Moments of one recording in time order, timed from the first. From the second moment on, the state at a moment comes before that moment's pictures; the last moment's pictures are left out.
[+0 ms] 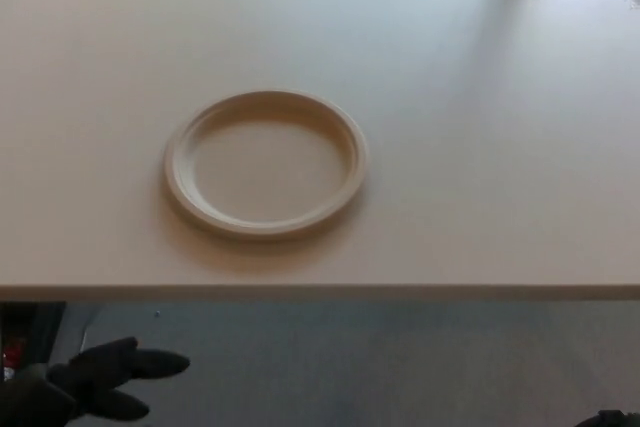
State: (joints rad) left_arm 0.45 0.42 0.18 -0.26 0.27 -0.27 -0.39; right_arm -0.35 -0.41 0.23 1.31 -0.35 -0.19 0.10
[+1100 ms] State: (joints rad) left_arm -0.09 0.55 -0.01 1.06 0.41 -0.29 -0.10; right_arm -0.36 -0.41 0.21 1.31 -0.35 -0.19 0.10
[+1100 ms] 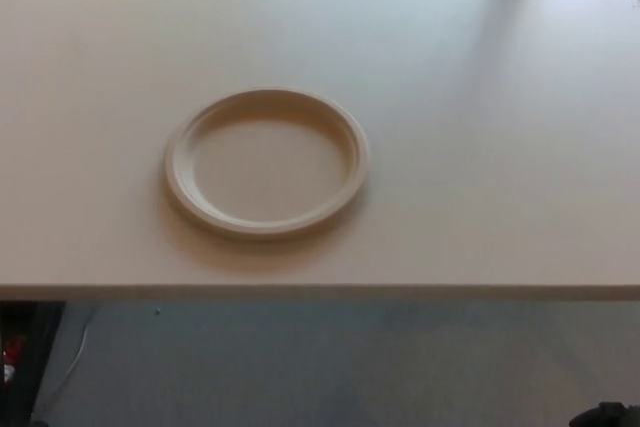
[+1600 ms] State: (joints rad) left_arm -0.16 0.54 0.00 1.22 0.34 -0.29 -0.12; right_arm -0.36 -0.41 0.20 1.31 -0.35 -0.19 0.09
